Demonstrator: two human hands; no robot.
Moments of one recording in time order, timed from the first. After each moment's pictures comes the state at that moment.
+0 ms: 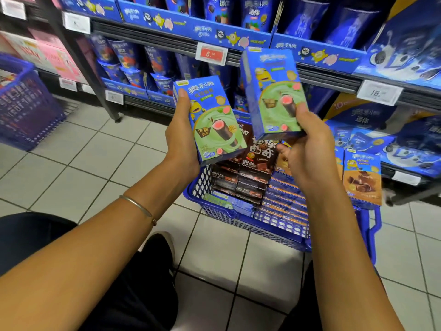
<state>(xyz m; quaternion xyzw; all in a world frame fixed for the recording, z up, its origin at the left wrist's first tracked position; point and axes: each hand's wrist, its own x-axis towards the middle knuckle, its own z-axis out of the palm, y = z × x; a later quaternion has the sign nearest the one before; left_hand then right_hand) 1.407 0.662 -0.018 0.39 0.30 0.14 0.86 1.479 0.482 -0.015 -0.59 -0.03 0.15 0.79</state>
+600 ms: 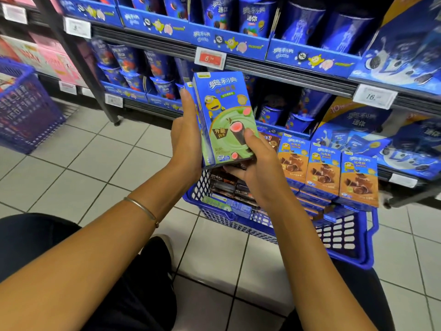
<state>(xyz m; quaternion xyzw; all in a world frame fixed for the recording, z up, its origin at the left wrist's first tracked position) 1.411 0.657 -0.016 0.53 0.30 0.17 0.77 1.439 0.526 -0.042 -0.56 -0.04 0.28 0.78</state>
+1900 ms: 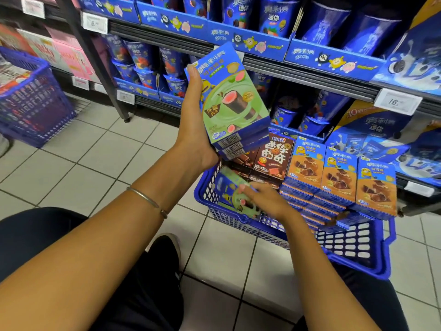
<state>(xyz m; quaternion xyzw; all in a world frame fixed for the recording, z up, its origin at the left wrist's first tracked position) 1.412 0.681 0.004 0.34 0.16 0.09 0.92 1.467 0.499 -0.165 -0.84 -0.17 0.34 0.38</state>
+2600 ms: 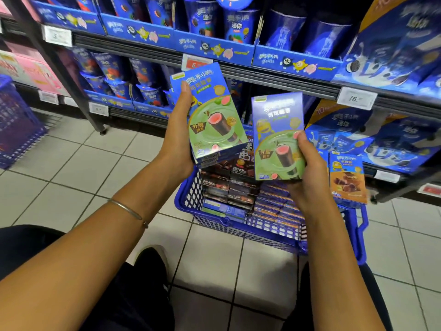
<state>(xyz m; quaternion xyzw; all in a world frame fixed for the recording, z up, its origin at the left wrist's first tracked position) 1.423 0.671 -0.011 0.44 0.17 0.10 0.88 1.474 0.451 -0.045 -0.57 0.02 0.15 0.81</state>
